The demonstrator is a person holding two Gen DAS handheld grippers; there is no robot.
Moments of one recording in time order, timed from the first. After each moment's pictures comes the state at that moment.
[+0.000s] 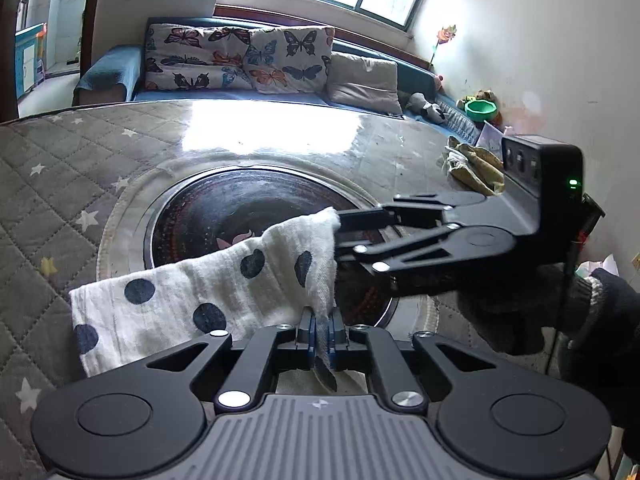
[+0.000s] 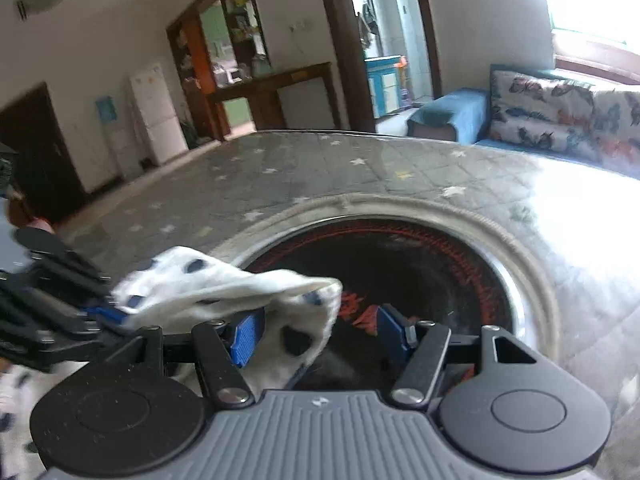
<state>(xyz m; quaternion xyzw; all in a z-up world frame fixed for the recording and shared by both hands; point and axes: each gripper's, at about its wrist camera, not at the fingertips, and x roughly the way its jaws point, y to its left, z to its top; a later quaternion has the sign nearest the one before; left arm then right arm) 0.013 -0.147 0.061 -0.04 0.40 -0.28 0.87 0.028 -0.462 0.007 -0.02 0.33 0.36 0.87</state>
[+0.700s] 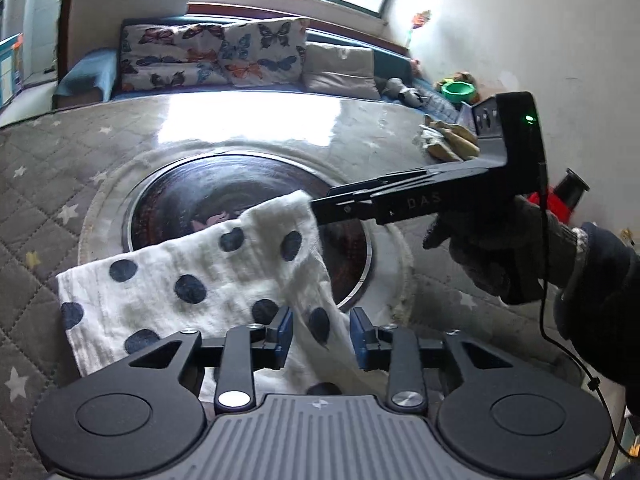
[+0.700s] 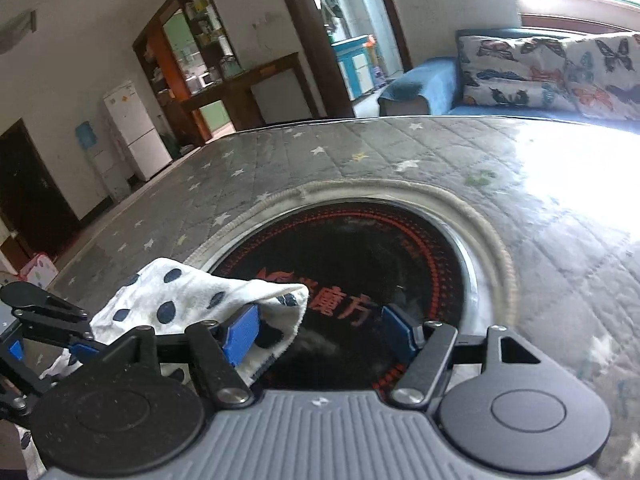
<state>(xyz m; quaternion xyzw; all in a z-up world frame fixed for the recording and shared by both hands) -0.009 -0.159 0.058 0.00 0.40 -0.32 0.86 0.042 -0.506 0.005 0.05 0.38 0.33 0.86</state>
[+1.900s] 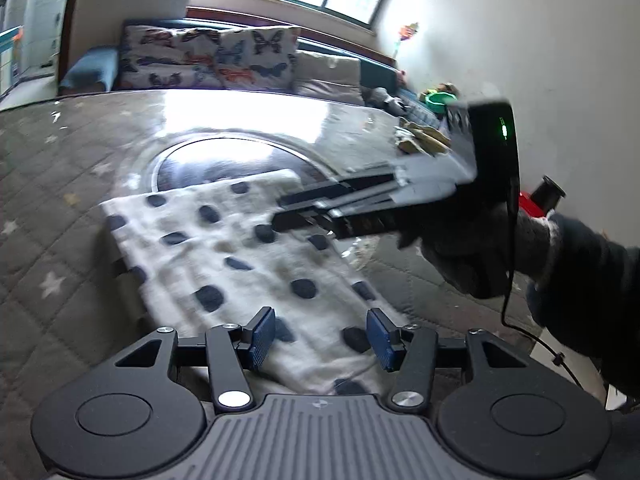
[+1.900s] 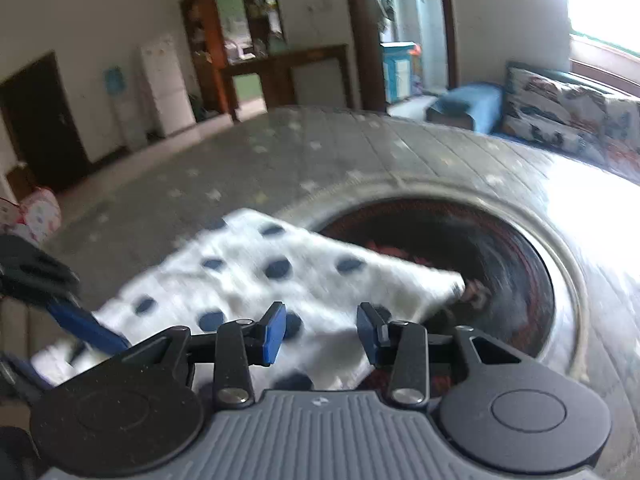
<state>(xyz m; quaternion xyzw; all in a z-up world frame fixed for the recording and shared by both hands) -0.079 -0.099 0.066 -0.04 0.39 -0.32 0.86 -0.029 -0.428 0.019 -0.05 0.36 0.36 0.86</state>
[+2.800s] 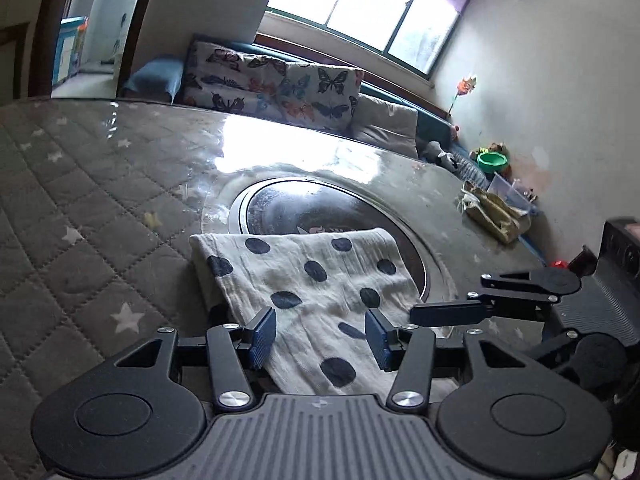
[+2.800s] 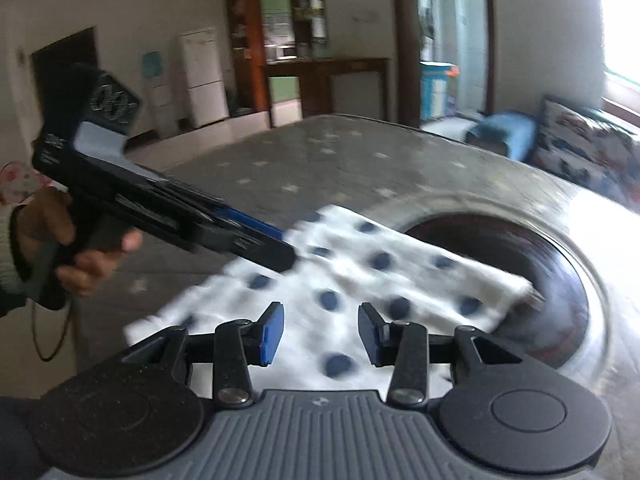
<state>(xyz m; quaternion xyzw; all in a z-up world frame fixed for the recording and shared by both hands) -0.036 -0.056 0.058 -0.09 0.36 -0.25 0.89 -0.102 -0.388 0.043 -0.09 0.31 0.42 0.84</state>
